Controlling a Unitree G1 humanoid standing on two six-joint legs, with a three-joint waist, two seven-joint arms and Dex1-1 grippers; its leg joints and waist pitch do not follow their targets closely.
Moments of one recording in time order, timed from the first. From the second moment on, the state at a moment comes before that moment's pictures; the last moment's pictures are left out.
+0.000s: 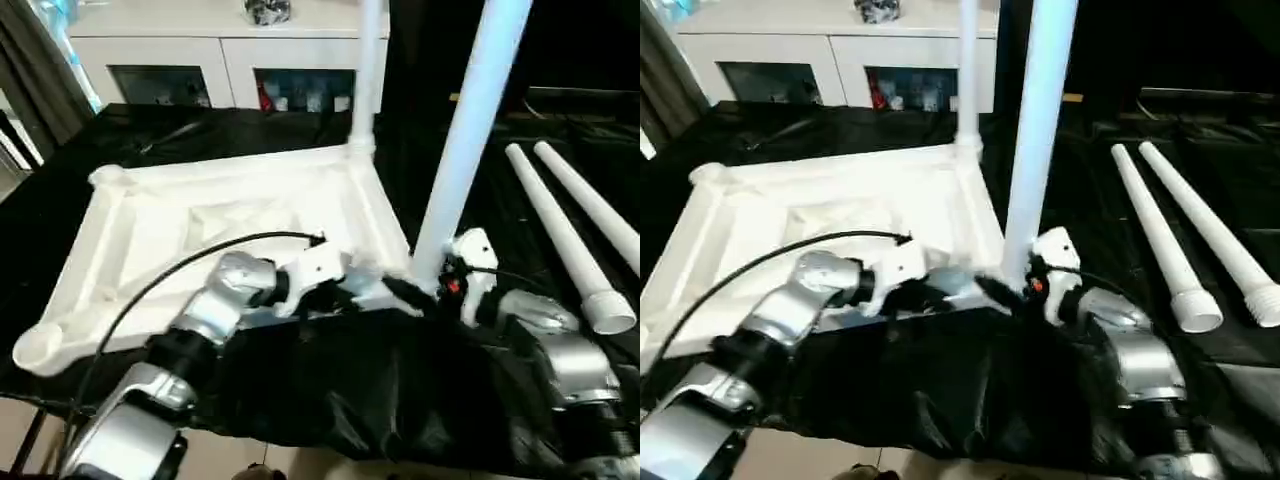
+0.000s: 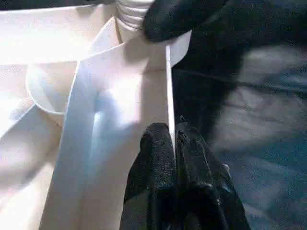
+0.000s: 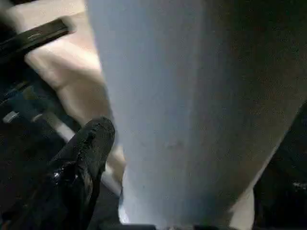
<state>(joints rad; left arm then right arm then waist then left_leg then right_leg) -0.63 0.24 -0.34 0.61 0.08 0.05 -1.16 -0.30 -0.40 0.06 0.23 0.20 0.26 0.90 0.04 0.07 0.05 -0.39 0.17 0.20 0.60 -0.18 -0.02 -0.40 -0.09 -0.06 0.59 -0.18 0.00</state>
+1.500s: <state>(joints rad) -0.70 0.12 -0.32 0.71 0.15 0.11 -0.91 -0.37 -0.21 -0.03 0.36 0.11 0.25 0.49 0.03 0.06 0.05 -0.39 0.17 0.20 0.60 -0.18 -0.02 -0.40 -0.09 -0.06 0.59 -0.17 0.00</state>
